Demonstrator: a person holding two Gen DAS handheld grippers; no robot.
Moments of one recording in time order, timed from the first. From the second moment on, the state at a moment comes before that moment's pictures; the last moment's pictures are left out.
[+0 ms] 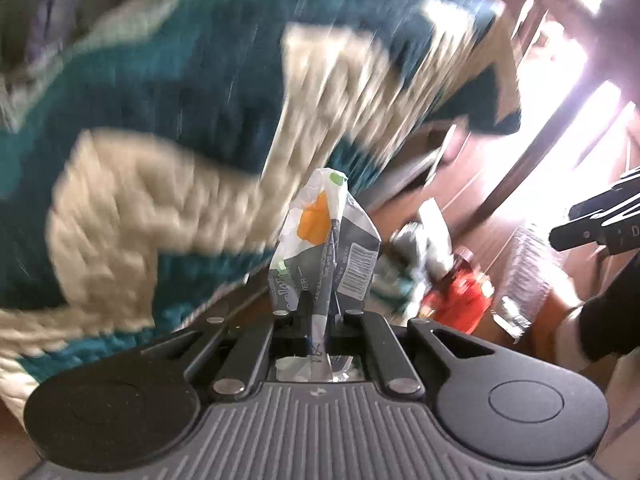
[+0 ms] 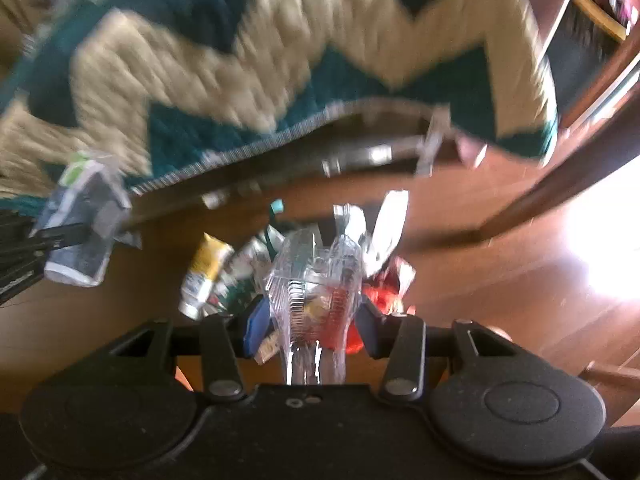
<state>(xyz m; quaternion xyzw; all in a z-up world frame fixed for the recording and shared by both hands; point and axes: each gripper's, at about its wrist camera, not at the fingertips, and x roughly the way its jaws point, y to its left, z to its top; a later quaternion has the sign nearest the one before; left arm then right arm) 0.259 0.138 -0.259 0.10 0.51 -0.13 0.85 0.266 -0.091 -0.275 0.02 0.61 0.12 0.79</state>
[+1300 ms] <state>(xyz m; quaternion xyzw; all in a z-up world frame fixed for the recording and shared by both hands) 0.239 -0.231 0.197 0.11 0.22 -0.29 0.92 0.195 -0.409 0.226 0.03 0.21 0.03 0.98</state>
